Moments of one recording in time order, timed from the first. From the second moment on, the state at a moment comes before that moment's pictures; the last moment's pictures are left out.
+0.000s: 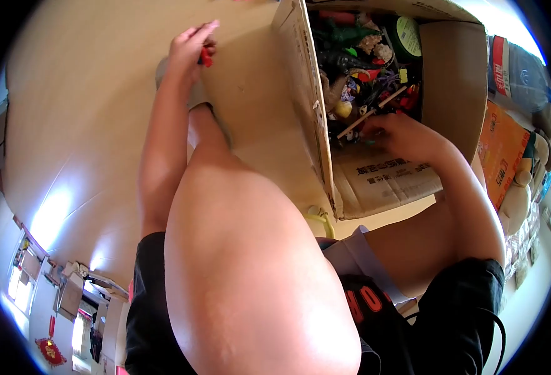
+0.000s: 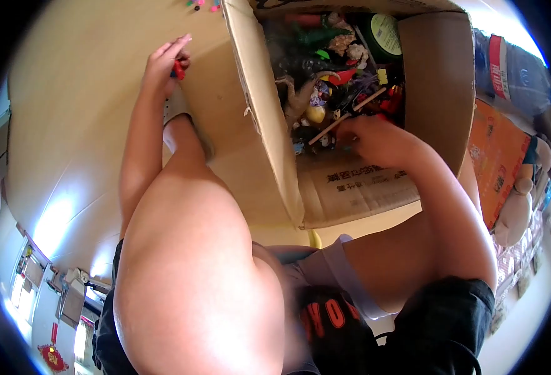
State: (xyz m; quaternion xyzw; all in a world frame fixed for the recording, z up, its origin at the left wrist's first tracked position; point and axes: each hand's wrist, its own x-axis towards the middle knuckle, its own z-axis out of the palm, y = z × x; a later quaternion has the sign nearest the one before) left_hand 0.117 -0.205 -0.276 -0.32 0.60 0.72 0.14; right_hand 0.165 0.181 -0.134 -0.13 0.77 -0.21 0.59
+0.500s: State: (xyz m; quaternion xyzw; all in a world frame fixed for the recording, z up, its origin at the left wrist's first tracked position) left_hand 0.145 -0.082 -0.068 0.32 0.80 0.50 0.00; right_hand 0.129 0.184 -0.076 -0.09 0.86 -0.18 0.47
